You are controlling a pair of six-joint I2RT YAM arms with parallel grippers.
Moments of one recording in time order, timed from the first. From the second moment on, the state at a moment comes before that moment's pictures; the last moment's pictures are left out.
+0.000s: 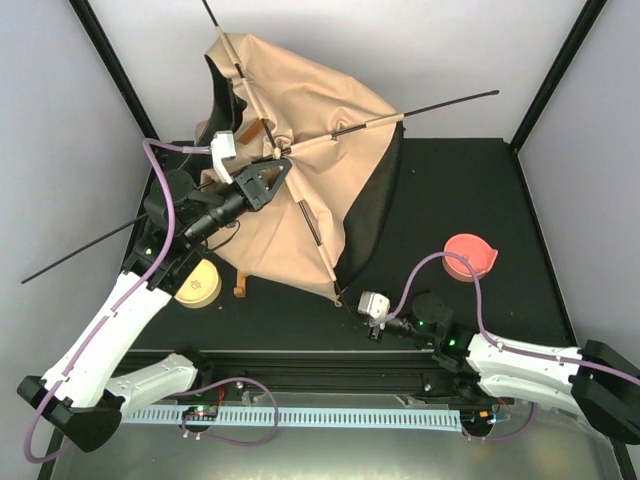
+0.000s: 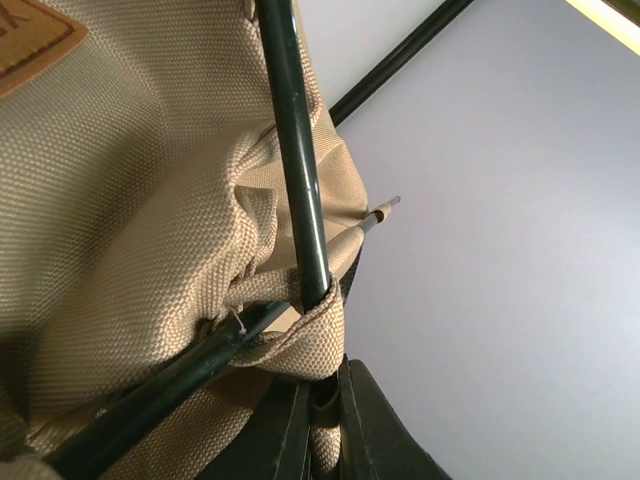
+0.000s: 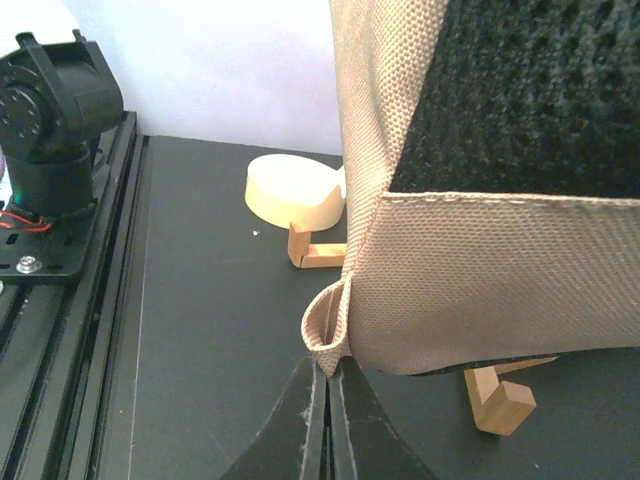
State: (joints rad) left arm -0.52 1.00 1.19 -0.11 0.34 -0.89; right arm 1.01 0.92 0.15 0.64 -0.24 -0.27
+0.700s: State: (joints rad) left arm -0.52 1.04 1.21 -0.08 0.34 -0.63; right arm 1.01 0.74 0.19 0.39 -0.32 -0.22
